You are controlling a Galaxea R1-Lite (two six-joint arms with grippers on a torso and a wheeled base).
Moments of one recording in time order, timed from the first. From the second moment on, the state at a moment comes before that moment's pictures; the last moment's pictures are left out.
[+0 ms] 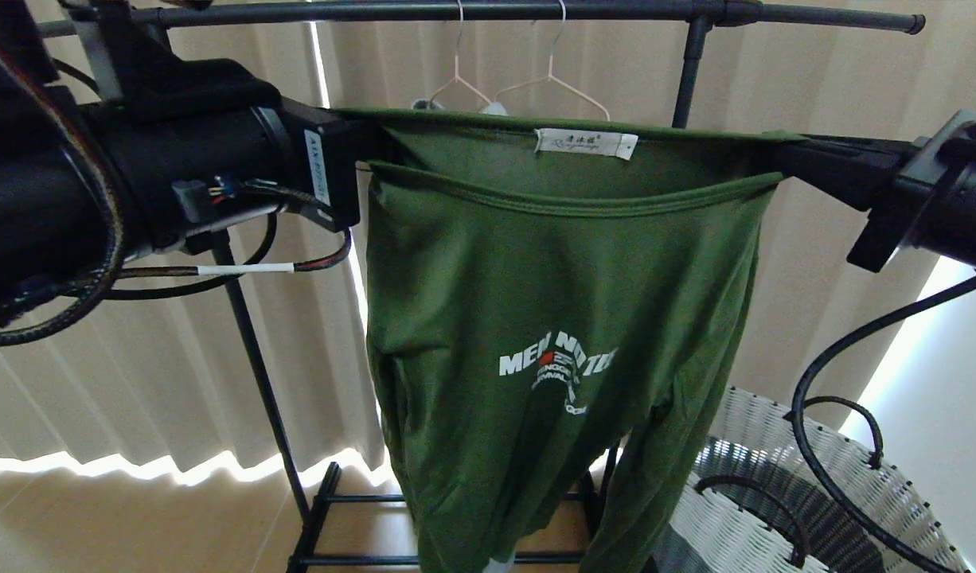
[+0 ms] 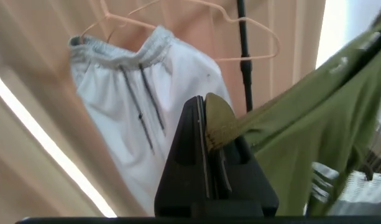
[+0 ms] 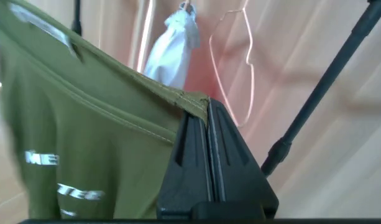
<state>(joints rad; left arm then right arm) -0.63 1.45 -1.17 -0.34 0.04 0.21 0.44 1.31 -0.95 -0.43 0.16 -0.17</state>
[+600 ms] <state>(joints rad) -0.64 1.60 -1.24 -0.40 0.05 0.21 0.51 1.18 -0.80 -0.45 0.40 -0.17</state>
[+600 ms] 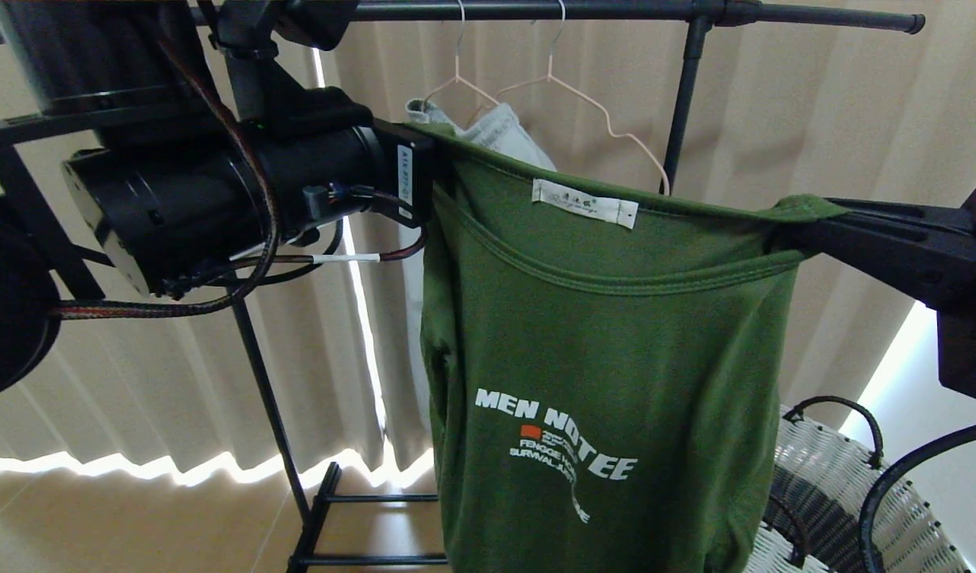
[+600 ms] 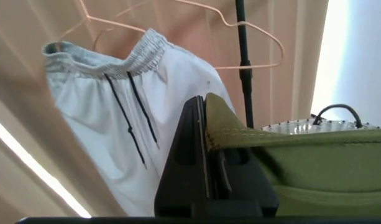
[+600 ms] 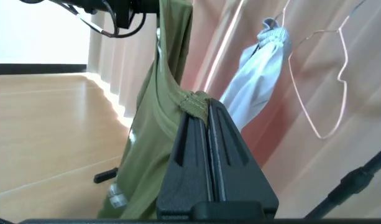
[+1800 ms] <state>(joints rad) -0.66 1.22 -1.06 -0.05 -0.19 0.22 0.39 1.50 -1.00 -0.65 0.38 -0.12</state>
